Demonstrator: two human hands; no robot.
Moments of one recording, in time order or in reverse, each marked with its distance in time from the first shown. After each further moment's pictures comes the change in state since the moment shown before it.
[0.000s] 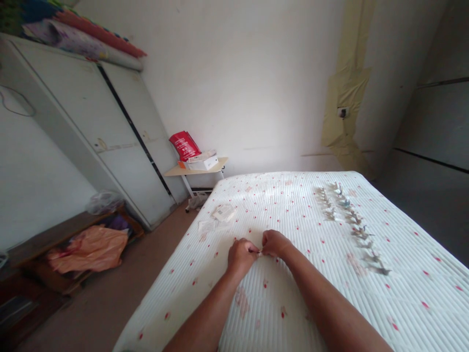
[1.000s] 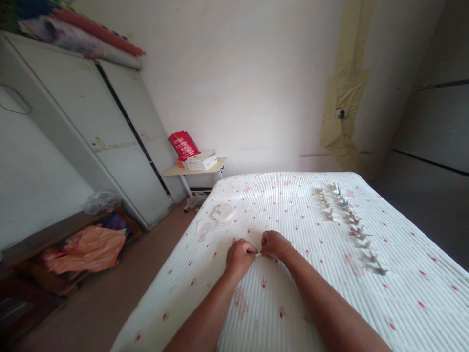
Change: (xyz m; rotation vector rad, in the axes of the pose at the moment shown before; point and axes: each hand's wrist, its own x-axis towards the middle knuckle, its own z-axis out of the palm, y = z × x) left_hand 0.000 -0.008 0.007 0.019 0.084 0.123; right_hand 0.004 0.011 0.007 0.066 0.023 -0.012
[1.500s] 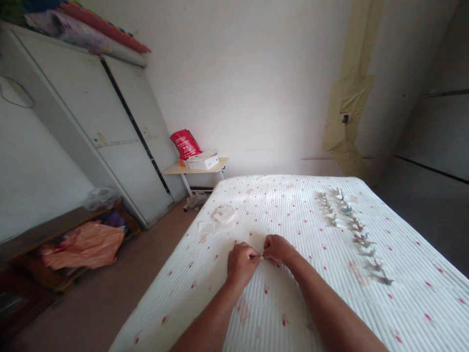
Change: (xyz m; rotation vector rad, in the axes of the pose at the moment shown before) left_hand -0.009 0.007 -0.005 0.038 0.051 0.014; right_hand -0.003 -0.001 -0.002 0.075 -0.015 -0.001
